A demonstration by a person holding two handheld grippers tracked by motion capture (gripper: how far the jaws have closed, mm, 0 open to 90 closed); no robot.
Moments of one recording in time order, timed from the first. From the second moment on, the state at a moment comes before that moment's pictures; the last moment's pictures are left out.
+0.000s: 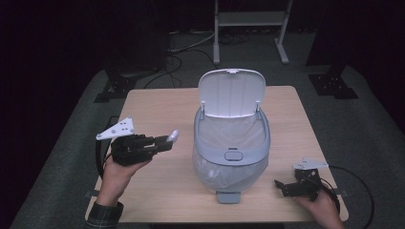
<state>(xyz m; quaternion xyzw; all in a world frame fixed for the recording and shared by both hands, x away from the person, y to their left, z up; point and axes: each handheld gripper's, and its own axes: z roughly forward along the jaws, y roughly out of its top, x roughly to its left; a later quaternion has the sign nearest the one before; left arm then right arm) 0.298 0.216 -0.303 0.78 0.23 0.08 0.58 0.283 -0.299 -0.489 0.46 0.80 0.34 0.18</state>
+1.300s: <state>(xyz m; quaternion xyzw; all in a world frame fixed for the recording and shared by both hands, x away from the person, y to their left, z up) 0.326 0.162 -0.243 0.76 0.17 0.05 0.62 0.283 -0.299 -0.489 0.46 0.80 0.34 0.18</state>
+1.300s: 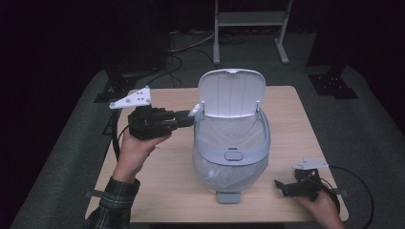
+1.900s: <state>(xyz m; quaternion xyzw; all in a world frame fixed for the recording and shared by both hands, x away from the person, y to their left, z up) 0.339 0.122 -0.238 0.77 0.15 0.04 0.62 0.283 -0.299 -0.489 0.46 0.80 0.34 0.18</state>
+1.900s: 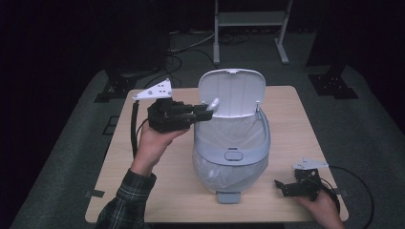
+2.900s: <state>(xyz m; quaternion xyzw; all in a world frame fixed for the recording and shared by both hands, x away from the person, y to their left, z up) 0.347 0.090 -0.240 0.77 0.13 0.03 0.62 0.283 -0.299 -0.489 0.46 0.80 0.34 0.18</state>
